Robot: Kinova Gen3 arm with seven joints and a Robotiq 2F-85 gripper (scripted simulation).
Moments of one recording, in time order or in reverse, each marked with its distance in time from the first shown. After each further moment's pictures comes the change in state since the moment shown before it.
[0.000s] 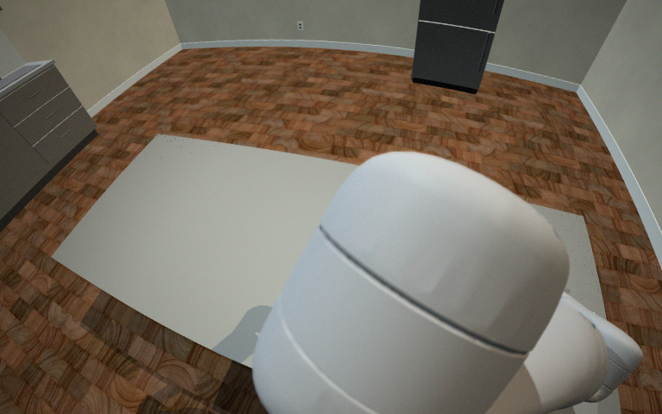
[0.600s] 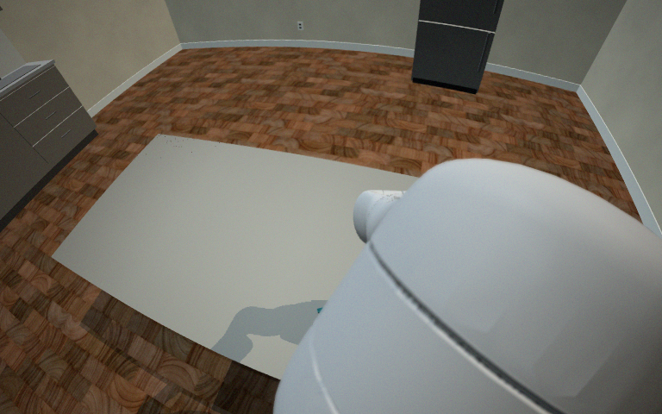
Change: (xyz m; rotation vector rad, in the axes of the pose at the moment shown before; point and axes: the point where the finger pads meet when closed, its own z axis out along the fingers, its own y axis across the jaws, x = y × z) arm 0.000 -0.008 -0.035 0.022 0.009 0.008
